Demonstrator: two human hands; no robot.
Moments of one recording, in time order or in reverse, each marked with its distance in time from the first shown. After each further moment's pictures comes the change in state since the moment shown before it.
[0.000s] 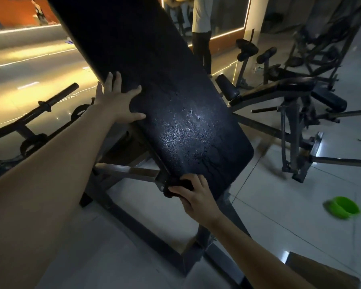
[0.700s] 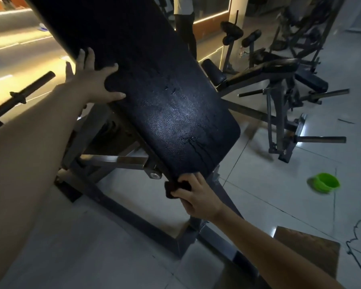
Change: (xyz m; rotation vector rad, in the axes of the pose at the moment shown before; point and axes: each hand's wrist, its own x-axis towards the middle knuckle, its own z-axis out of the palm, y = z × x) left_hand -0.007 0.001 0.004 -0.143 0.005 -0.004; right_hand -0.057 0.009 -0.020 -0.024 -0.152 -0.103
